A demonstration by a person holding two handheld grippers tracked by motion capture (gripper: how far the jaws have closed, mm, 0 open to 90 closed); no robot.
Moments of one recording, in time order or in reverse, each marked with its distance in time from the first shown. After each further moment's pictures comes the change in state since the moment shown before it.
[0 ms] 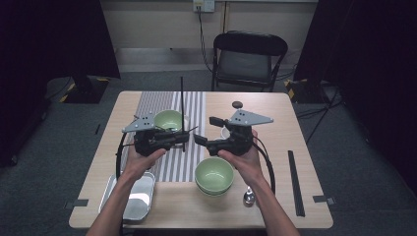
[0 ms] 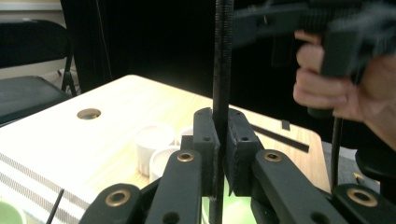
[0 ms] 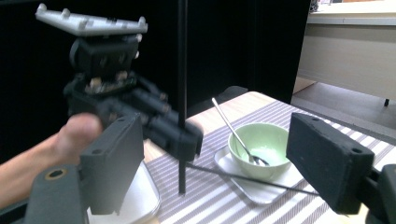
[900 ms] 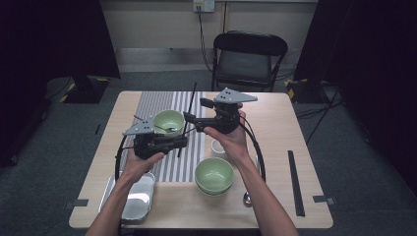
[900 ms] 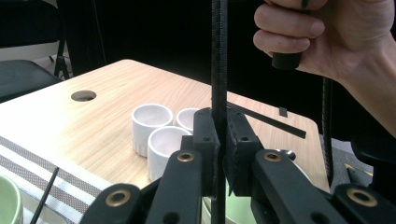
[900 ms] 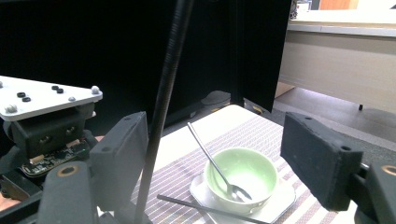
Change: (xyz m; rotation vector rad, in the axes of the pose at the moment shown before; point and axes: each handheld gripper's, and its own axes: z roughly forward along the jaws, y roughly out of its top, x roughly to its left) left arm 0.006 -0.013 -0.002 0.035 -0.017 -0.017; right arm -0.018 0.030 0.040 -0.006 -0.074 -0.013
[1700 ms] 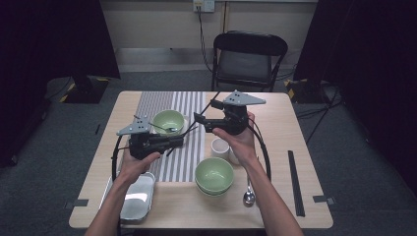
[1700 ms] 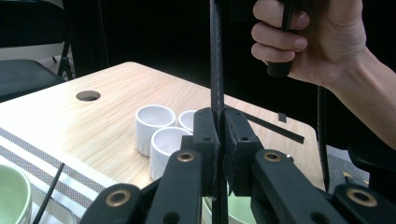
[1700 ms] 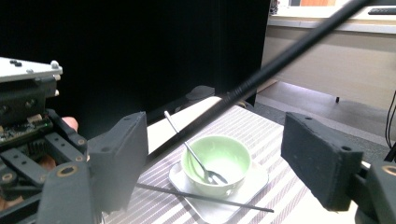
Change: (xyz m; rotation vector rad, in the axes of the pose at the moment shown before) left arm 0.001 -0.001 -0.009 -0.023 0.000 -0.025; right arm -0.016 -0.012 -0.014 0.014 -0.063 -0.003
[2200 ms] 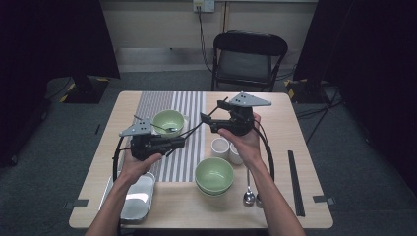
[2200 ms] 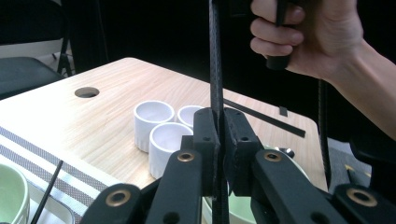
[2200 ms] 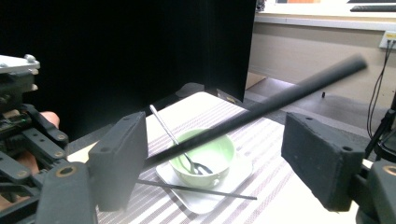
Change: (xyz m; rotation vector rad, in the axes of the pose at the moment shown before) left arm -0.002 -0.001 0.002 0.038 -0.002 0.026; right arm -0.010 -0.006 -0.009 0.018 -0.052 0.006
